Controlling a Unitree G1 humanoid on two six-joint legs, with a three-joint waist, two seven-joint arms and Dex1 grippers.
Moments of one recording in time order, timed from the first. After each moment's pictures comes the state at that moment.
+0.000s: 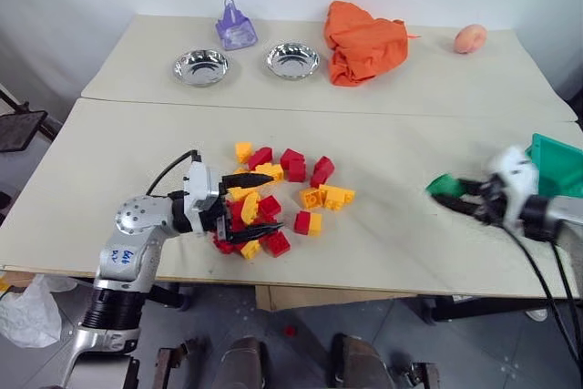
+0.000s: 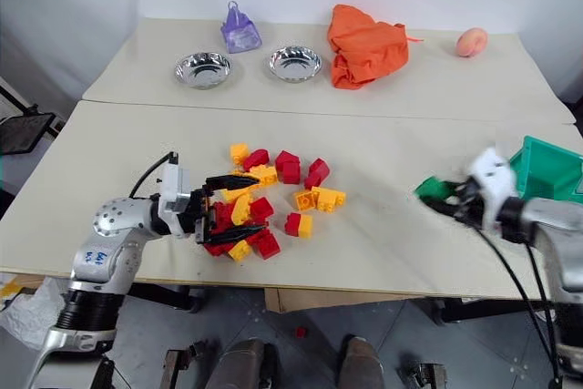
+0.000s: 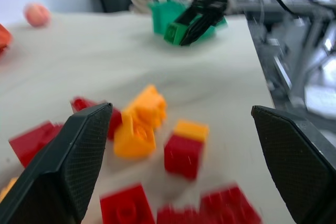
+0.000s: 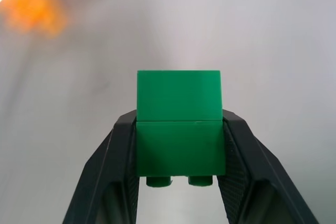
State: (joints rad) left arm -0.38 0.45 0.02 -0.04 -0.45 0.13 -1.11; right arm -0.20 -0.86 -0.40 -0.01 0.39 0.48 0.92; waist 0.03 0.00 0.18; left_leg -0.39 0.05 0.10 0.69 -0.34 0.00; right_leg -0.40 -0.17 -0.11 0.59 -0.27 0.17
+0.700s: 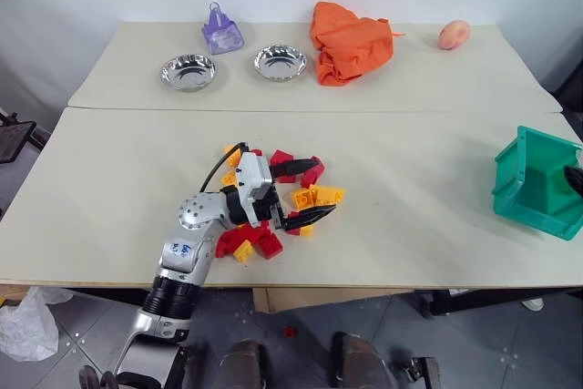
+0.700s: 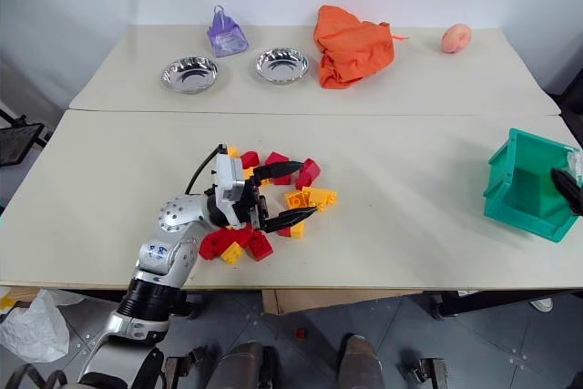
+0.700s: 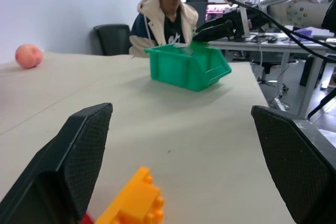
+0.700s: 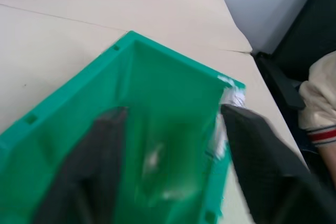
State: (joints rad) left arm -0.47 0.27 -0.10 0.04 -0.38 0.07 -0.96; right arm -0.27 -0.91 -0.63 0.43 0.31 0.25 0.68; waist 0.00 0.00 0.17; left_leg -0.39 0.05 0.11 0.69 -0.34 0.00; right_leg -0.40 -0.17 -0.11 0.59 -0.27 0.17
